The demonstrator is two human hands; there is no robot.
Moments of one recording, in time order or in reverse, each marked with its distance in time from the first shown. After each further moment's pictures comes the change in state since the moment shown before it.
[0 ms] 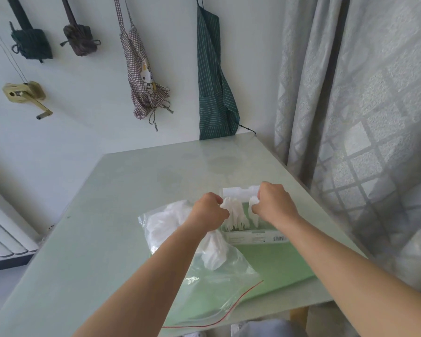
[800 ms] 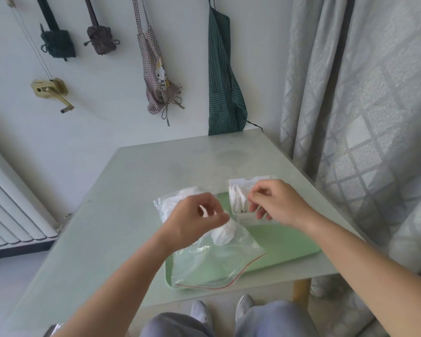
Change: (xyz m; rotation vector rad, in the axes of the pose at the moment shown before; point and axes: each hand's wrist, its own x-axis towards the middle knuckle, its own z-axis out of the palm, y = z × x) left_hand -0.109 -0.042 -0.052 0.025 0.053 0.479; right_hand -0.083 -0.023 -0.049 0.586 -0.245 -0.174
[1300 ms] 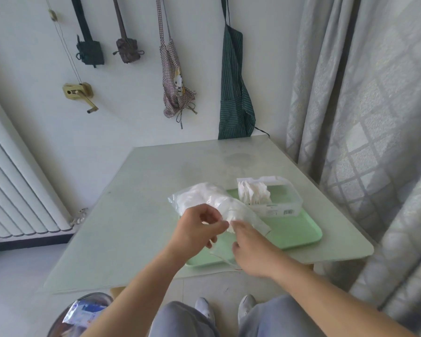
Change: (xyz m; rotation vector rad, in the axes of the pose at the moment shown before) left_hand -0.067 -0.002 0.009 -0.347 0.103 -0.189; right_hand -0.084 -0.013 0.092 -0.416 -0.275 -0.064
